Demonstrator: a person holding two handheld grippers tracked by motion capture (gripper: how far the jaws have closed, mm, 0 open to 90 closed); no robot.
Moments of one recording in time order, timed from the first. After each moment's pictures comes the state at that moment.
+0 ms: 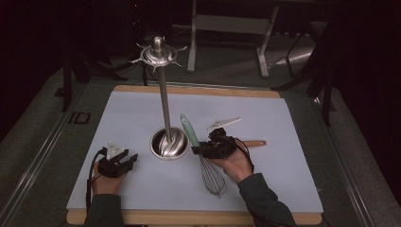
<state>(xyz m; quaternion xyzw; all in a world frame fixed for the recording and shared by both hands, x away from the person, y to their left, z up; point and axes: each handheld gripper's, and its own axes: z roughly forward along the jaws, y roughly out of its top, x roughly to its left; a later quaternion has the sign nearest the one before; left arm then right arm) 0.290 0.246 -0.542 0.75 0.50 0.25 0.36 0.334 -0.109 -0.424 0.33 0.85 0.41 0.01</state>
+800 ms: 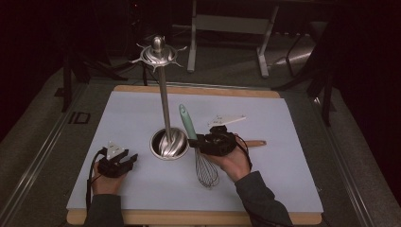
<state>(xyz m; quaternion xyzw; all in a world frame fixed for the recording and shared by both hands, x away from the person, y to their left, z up) 0.290 0.246 -0.542 0.75 0.50 0.25 0.36 0.327 -0.105 -0.402 0.31 0.82 0.48 0.04</state>
